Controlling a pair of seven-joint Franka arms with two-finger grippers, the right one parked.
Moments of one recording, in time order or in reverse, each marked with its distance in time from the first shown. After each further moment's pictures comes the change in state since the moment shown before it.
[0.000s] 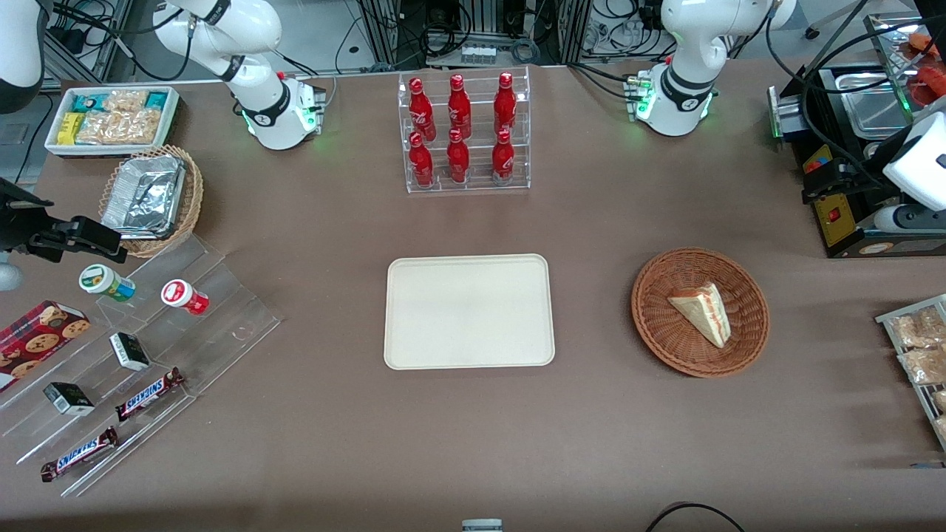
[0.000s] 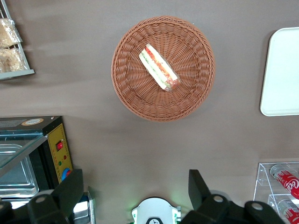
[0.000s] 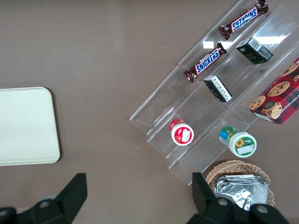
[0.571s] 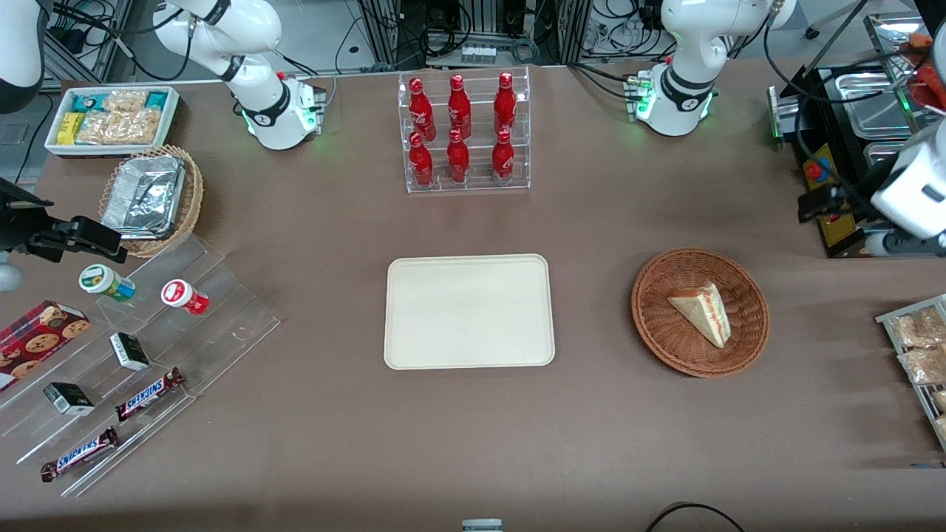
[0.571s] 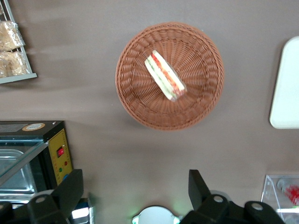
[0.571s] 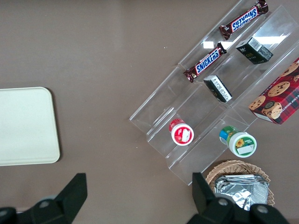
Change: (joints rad) arm 0.000 0.067 -0.002 -0.018 0.023 0.082 -0.058
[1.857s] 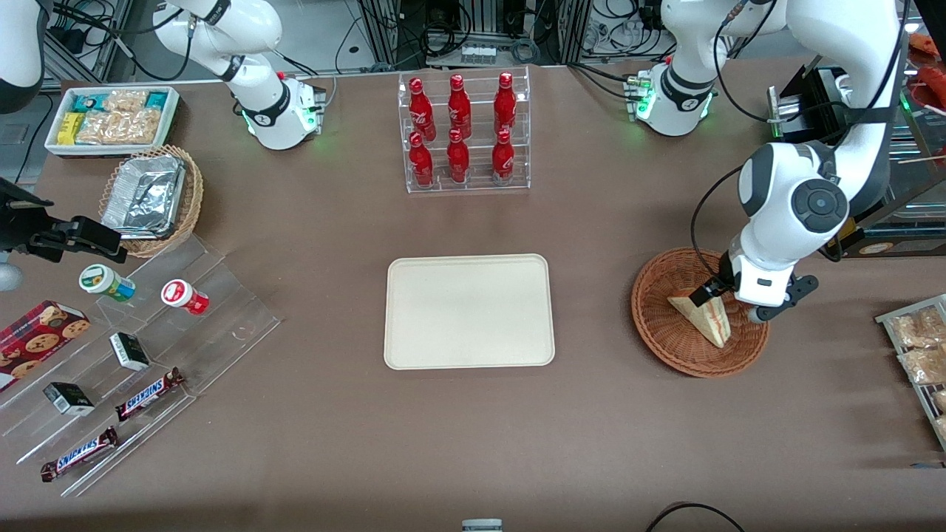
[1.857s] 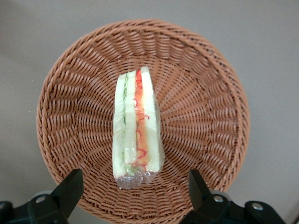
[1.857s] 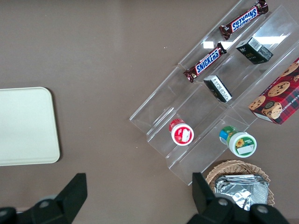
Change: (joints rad) arm -0.082 0.054 -0.008 -0.658 0.002 0.870 -0.653
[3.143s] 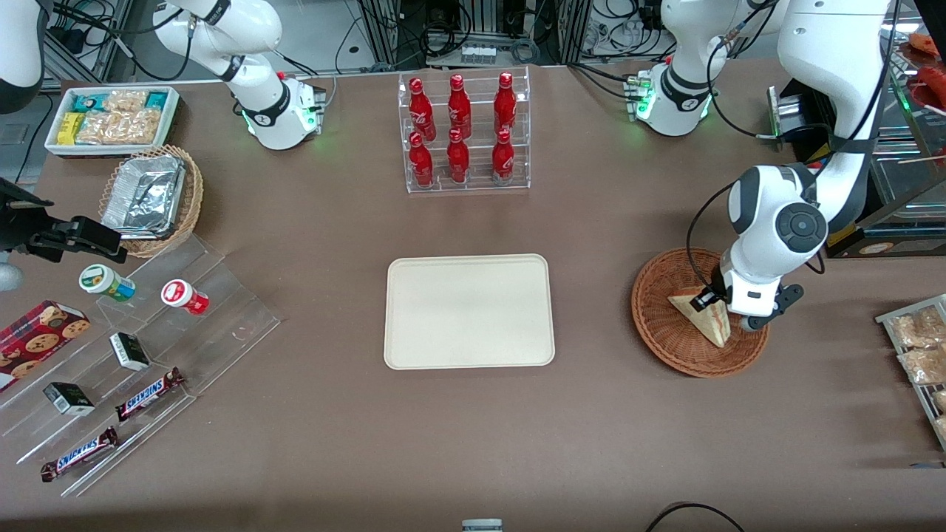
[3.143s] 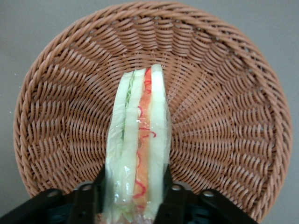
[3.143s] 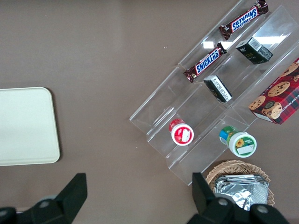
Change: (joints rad) arm 0.002 0.104 0.022 -0.009 0.000 0.114 -0.042
